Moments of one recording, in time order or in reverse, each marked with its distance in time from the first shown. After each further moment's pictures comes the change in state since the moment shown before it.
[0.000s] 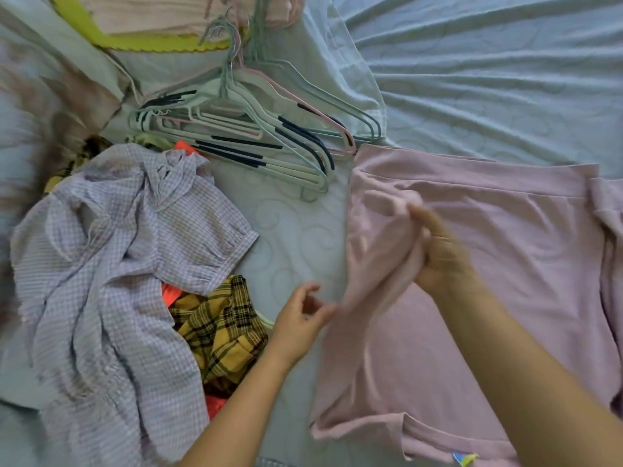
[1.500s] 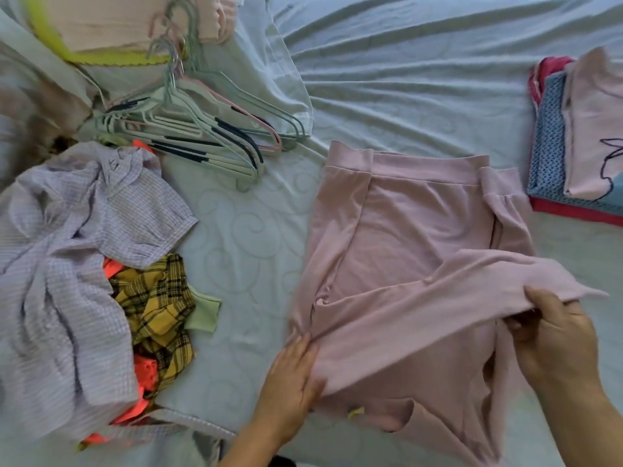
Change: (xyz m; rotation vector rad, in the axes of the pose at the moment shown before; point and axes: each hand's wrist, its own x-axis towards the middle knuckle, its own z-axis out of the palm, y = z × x) left_hand -0.102 -0.064 0.144 0.788 -0.063 0.344; right_hand -0.152 -0.077 -0.230 -0.104 0.553 -0.348
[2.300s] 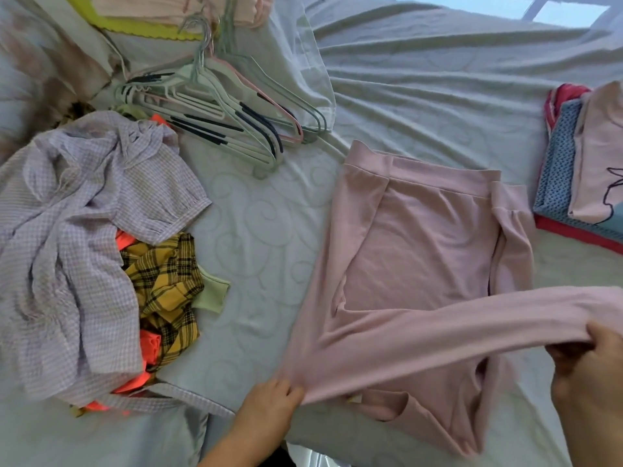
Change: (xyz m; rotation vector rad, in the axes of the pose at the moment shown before) left_hand -0.047 -0.009 -0.002 0.434 -0.193 0.125; right_hand -0.013 -0.012 -0.025 -0.089 0.266 -0.059
